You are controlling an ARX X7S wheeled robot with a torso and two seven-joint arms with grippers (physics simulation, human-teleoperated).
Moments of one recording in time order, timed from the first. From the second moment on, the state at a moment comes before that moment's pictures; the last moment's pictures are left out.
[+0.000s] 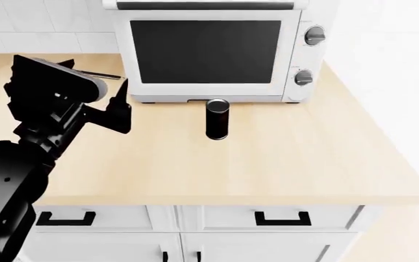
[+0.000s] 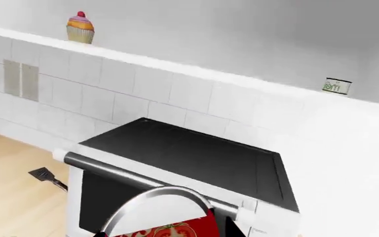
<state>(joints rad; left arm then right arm) -0.73 -0.48 0.09 0.44 -0.33 -0.91 0.11 1.86 0.53 -0.33 -0.01 1.98 1.43 1.14</state>
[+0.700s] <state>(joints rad) -1.02 -0.39 0.23 -0.21 -0.21 -0.59 0.18 2.33 0.06 -0.25 0.88 0.03 1.05 -0.18</state>
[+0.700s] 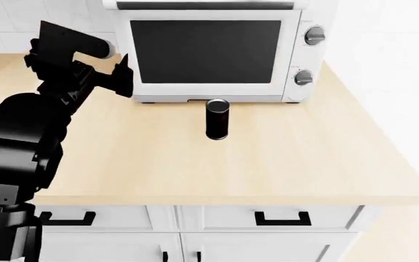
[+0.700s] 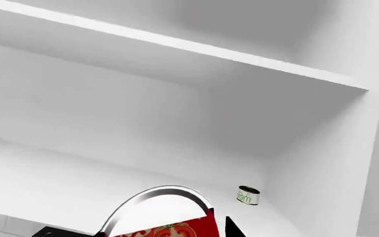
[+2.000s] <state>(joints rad) -1.47 -0.40 0.22 -1.23 -0.05 -0.12 -0.03 2.35 0.00 -0.11 1.03 -0.06 0.88 -0.07</state>
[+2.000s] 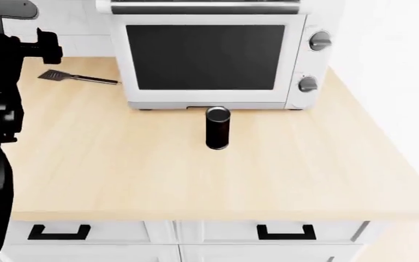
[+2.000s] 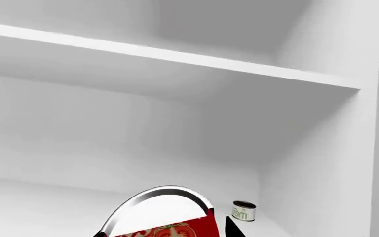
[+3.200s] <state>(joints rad) -1.33 -0.50 0.14 -0.89 -0.11 -0.33 -0.07 2.35 0.00 -0.11 1.03 -0.06 0.88 -0.07</state>
